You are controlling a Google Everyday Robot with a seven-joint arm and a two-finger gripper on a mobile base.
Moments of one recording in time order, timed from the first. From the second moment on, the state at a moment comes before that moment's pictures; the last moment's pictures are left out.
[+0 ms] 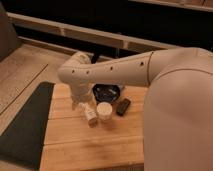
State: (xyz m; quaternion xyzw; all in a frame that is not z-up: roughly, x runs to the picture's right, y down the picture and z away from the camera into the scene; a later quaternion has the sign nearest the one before) arm -0.097 0.064 0.717 -0.20 0.19 0.64 0.71
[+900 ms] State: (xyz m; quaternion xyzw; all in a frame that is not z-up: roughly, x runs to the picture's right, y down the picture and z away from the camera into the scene) arm -0.077 0.005 0.679 -0.17 -0.05 0.48 0.86
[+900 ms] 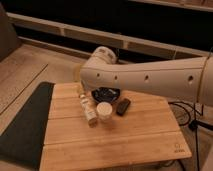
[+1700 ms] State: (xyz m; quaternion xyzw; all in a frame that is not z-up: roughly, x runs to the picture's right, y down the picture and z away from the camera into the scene) arm 0.073 -0.010 0.753 -0.16 0.00 0.56 0.81
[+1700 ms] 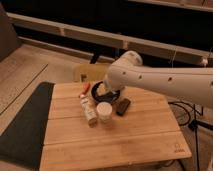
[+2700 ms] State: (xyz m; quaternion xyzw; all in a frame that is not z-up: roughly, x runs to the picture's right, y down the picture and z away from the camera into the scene) arm 0.140 -0.002 0.809 -0.17 0.02 0.59 0.79
